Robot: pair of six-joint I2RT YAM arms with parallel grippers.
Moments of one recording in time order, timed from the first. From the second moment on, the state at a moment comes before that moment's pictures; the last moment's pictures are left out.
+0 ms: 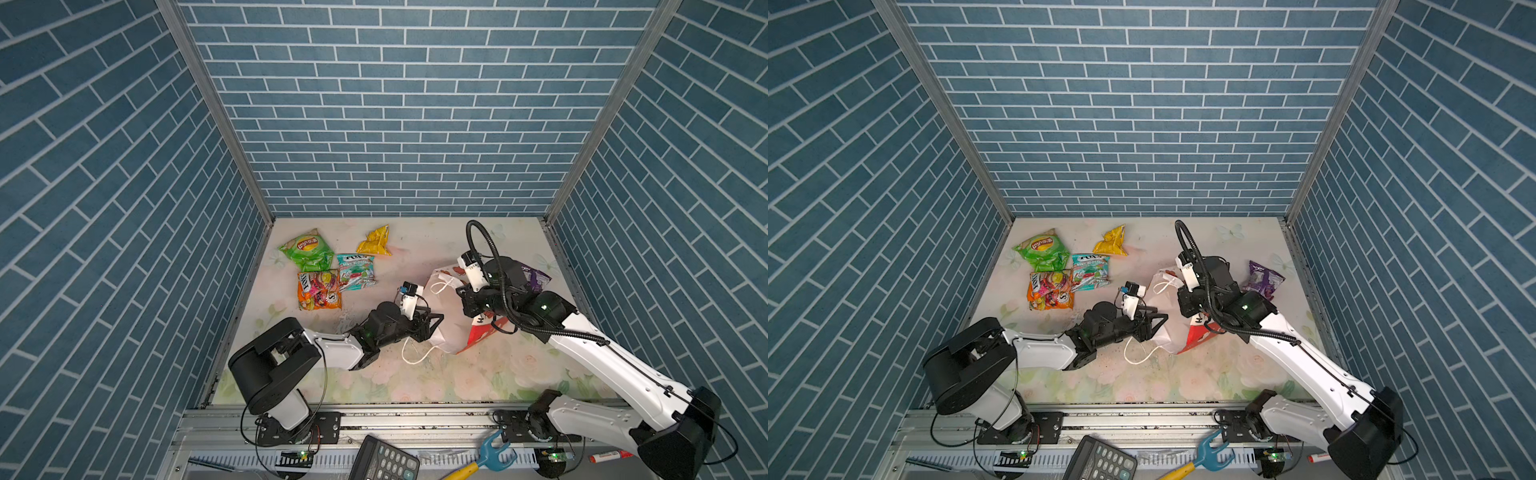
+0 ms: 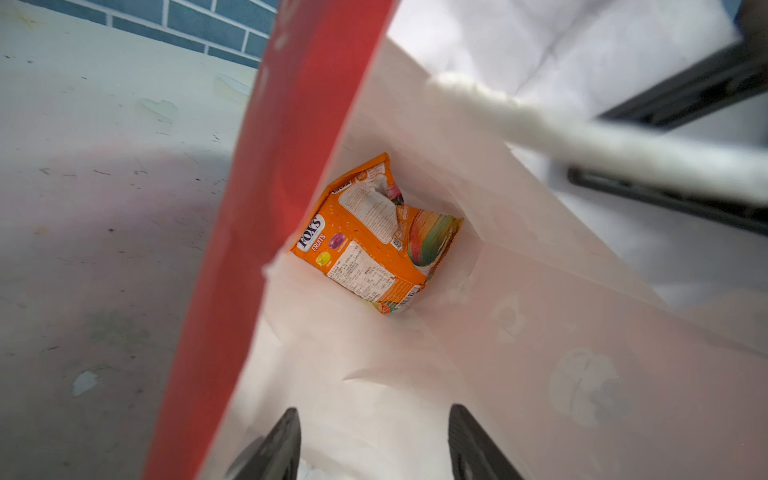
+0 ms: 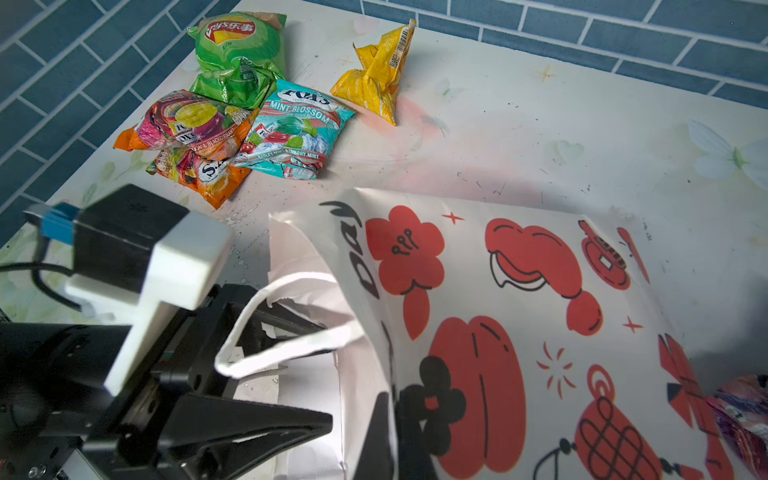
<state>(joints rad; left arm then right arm) -0.90 1.62 0.54 0.85 0.21 -0.57 0.72 1.09 1.01 -0.61 -0.01 0.16</state>
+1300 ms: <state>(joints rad) -0.97 1.77 0.74 0.85 0.23 -0.48 0.72 1.12 0.95 -0.53 -0.03 0.16</state>
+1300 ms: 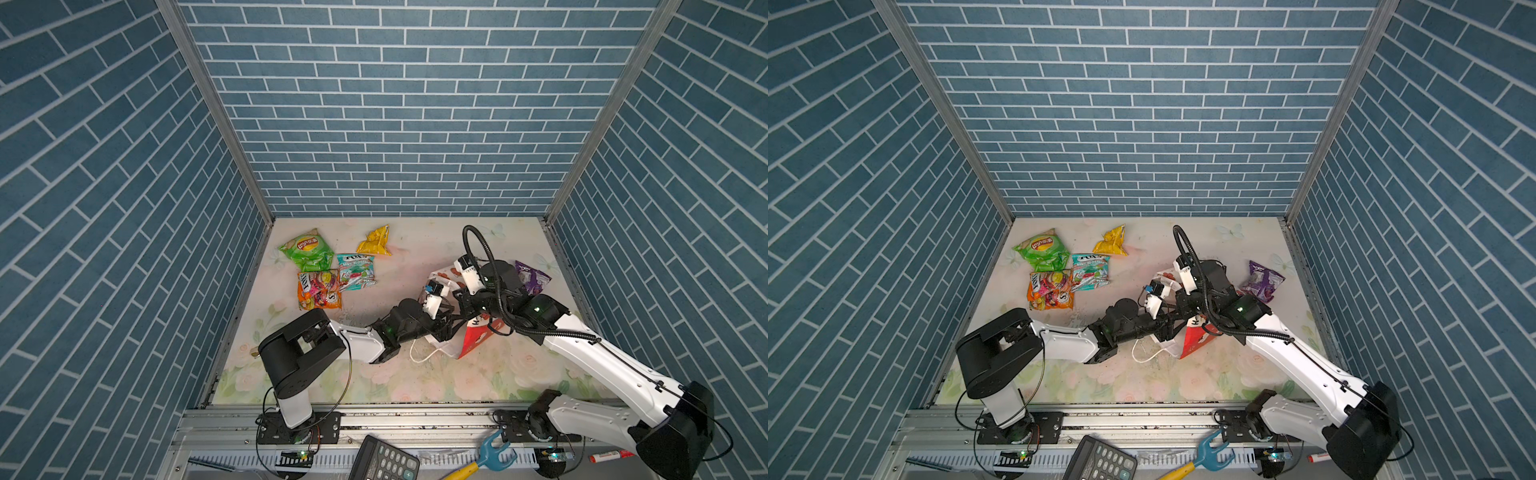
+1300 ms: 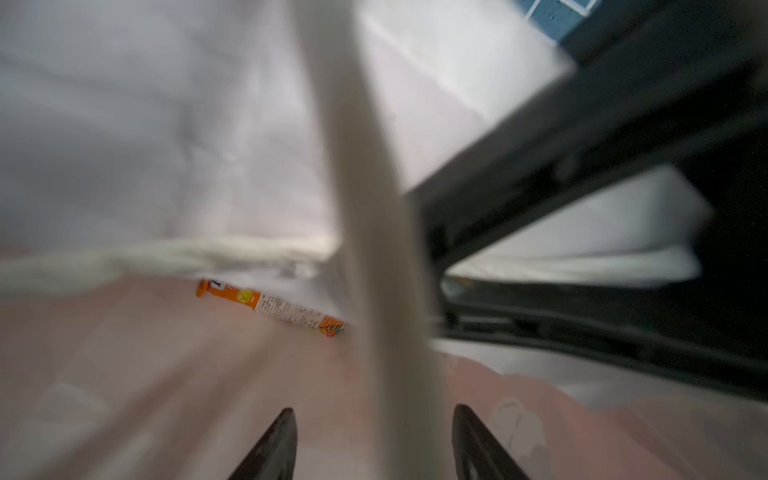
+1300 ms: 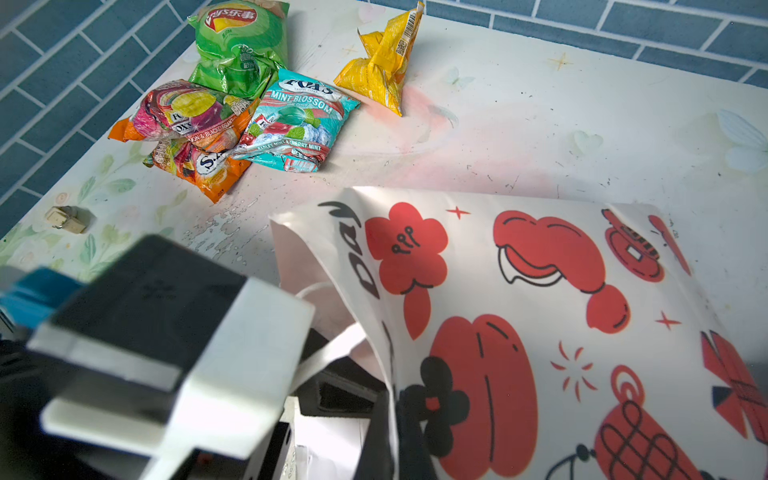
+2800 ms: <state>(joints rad) -1.03 1.96 0.88 0.81 0.23 -0.39 0.71 1.16 1.04 -0.54 0.00 0.16</state>
